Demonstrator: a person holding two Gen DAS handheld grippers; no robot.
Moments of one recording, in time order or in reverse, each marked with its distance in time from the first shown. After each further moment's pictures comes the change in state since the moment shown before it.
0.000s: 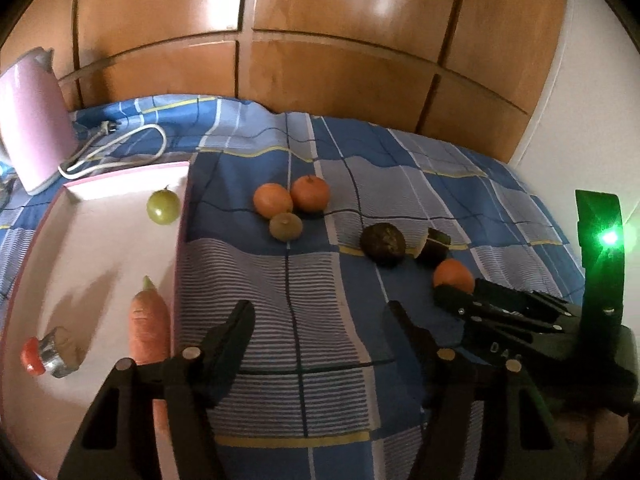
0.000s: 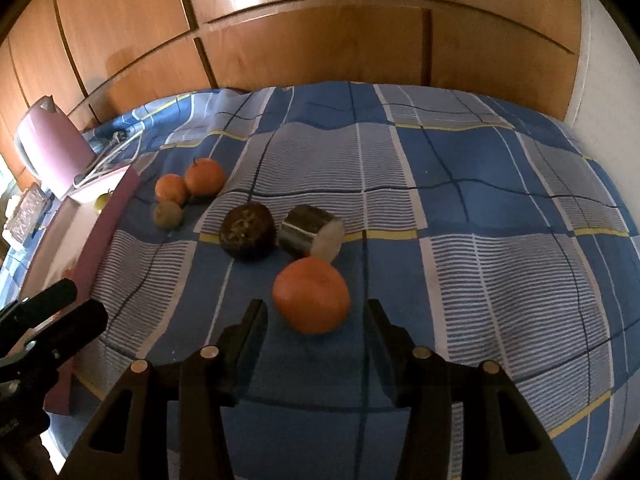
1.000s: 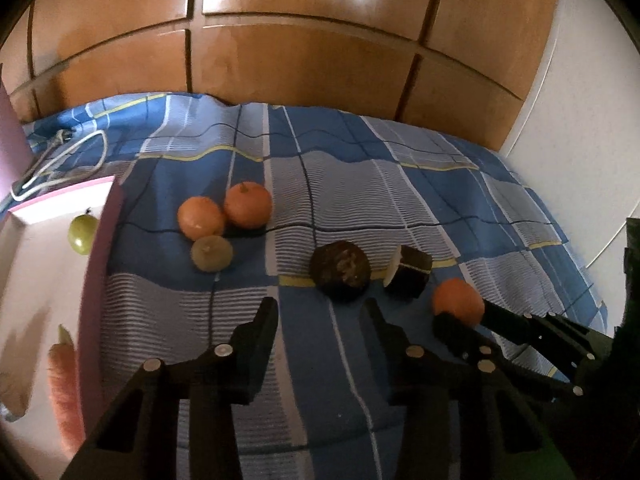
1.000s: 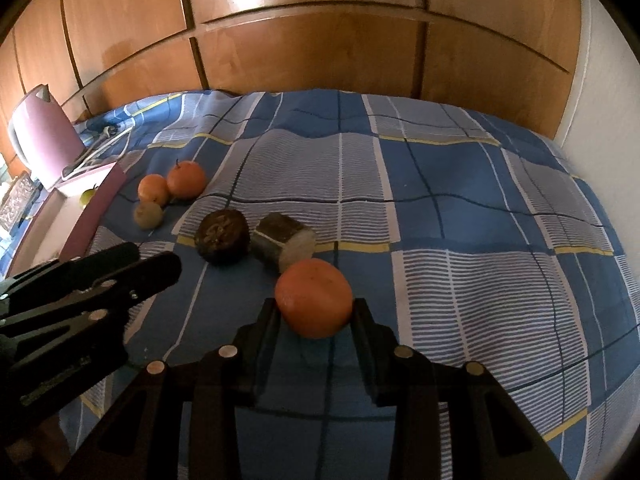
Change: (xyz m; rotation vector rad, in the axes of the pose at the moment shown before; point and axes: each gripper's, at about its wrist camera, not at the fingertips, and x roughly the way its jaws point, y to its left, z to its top) left arm 0.056 -0.039 0.027 0.032 0.036 -0.050; right arm -0.005 -0.008 0.001 -0.043 -0.025 -0.063
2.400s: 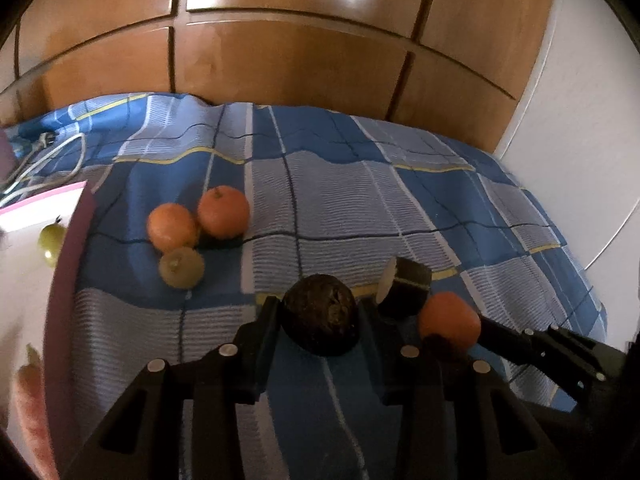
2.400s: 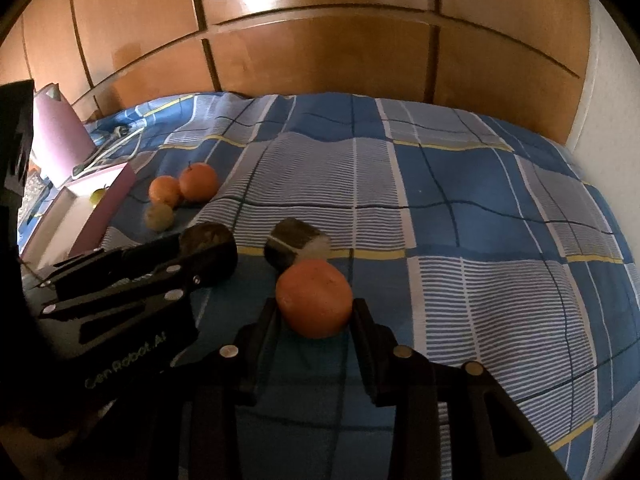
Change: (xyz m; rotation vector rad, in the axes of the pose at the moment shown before) left arm 0.017 -0.004 0.003 0.009 -0.018 -0.020; right arm 0.001 0.006 -0.001 -0.021 -0.015 0.043
